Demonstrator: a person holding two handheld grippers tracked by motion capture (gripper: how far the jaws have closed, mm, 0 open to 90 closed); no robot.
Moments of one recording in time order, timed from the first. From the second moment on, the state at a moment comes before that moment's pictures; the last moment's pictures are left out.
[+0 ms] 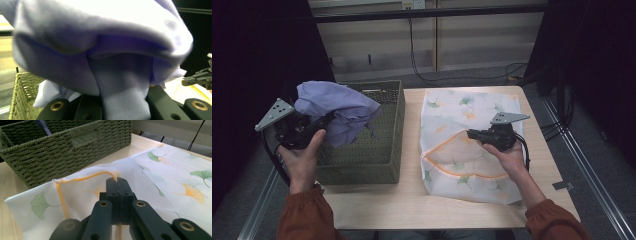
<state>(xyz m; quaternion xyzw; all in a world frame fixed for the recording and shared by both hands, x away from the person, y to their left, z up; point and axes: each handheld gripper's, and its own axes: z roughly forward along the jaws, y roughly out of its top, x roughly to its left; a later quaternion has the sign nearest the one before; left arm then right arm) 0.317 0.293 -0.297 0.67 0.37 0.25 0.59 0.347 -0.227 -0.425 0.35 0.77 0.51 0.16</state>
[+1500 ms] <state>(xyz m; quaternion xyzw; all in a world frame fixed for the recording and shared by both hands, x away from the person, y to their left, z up) 0.284 0.248 -0.258 0.66 0.28 0.25 0.65 0.347 -0.223 -0.428 0.34 0.78 0.51 0.15</state>
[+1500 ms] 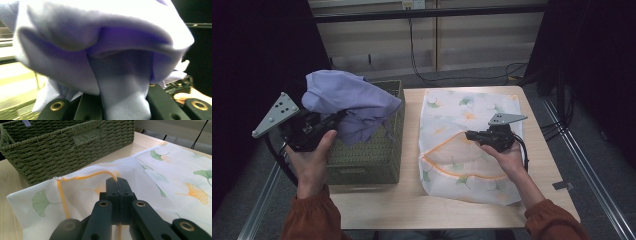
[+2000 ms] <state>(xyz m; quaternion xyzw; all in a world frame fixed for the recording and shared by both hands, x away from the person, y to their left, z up) 0.284 0.226 -0.255 0.68 0.25 0.22 0.65 0.347 -0.223 -0.428 0.34 0.78 0.51 0.15</state>
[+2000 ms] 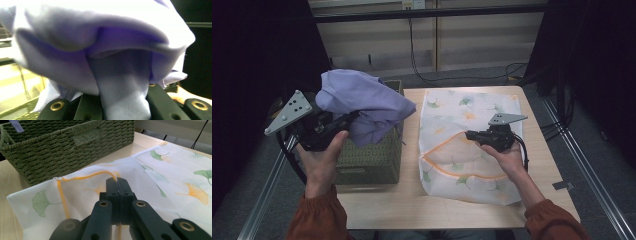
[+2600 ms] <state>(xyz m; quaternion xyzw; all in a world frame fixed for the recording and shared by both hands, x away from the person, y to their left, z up) 0.285 0.193 -0.260 0.71 0.22 0.19 0.64 0.347 -0.224 -0.427 0.34 0.78 0.51 0.15</state>
